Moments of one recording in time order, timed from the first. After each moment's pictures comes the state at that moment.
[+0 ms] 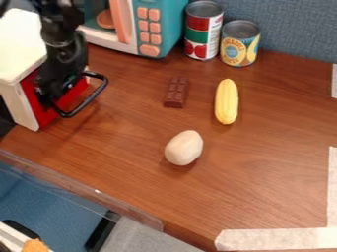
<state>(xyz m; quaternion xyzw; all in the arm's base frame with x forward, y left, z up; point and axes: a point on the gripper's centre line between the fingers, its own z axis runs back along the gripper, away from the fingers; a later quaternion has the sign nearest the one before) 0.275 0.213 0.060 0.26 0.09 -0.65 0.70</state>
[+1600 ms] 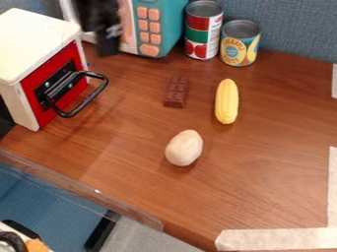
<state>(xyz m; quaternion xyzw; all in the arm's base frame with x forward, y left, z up) 0.273 0.071 0.170 0.05 0.00 -0.26 0.96</state>
